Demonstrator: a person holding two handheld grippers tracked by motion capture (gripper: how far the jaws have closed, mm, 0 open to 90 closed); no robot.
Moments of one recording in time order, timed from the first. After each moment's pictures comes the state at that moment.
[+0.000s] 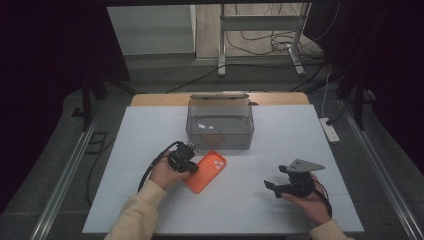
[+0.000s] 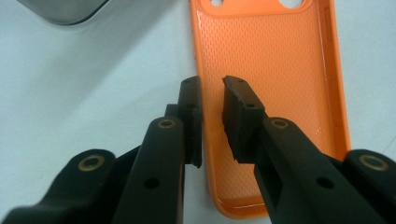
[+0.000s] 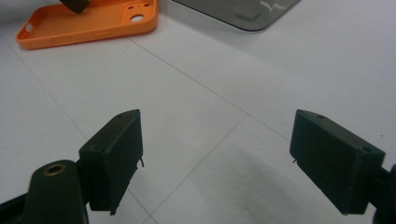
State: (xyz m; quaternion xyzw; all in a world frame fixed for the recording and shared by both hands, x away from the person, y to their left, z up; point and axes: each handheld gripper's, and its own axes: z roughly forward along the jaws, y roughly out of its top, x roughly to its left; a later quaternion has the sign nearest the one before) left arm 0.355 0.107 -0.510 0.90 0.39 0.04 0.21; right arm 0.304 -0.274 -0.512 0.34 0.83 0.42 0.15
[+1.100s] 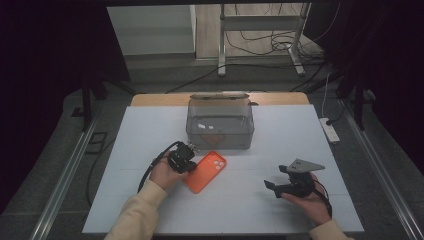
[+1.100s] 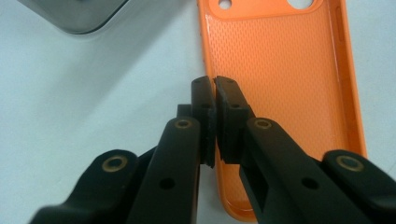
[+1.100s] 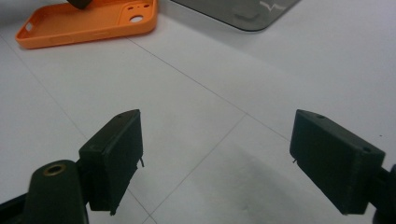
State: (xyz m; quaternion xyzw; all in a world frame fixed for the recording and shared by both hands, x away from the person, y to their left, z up) left arm 0.353 0.106 -0.510 0.90 0.38 0.07 0.21; right arm 0.303 -0.274 -0.512 0.34 0.83 0.42 0.15
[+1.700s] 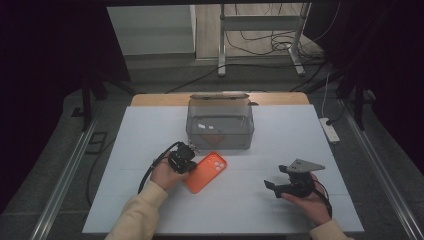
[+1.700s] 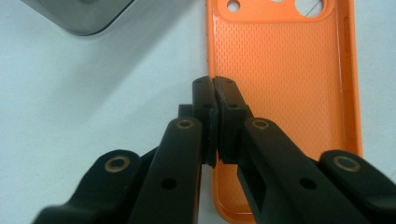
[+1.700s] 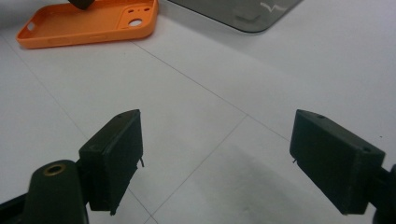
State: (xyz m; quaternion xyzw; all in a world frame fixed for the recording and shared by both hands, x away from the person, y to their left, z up) left arm 0.351 0.104 -0.509 0.90 0.38 0.08 0.21; right arm 0.303 -0.274 -0.512 0.34 0.83 0.42 0.15
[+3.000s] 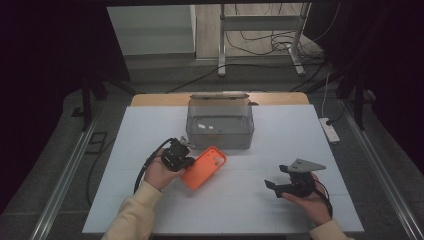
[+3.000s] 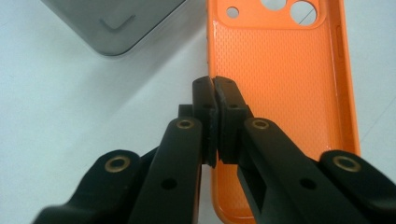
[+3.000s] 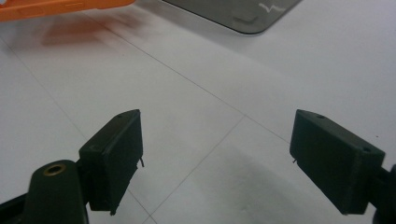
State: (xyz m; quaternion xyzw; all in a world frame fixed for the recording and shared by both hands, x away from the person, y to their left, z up) left arm 0.340 0.119 -0.481 0.88 0.39 0.09 0.26; right arm 0.303 -0.275 -0.511 0.34 0.83 0.42 0.15
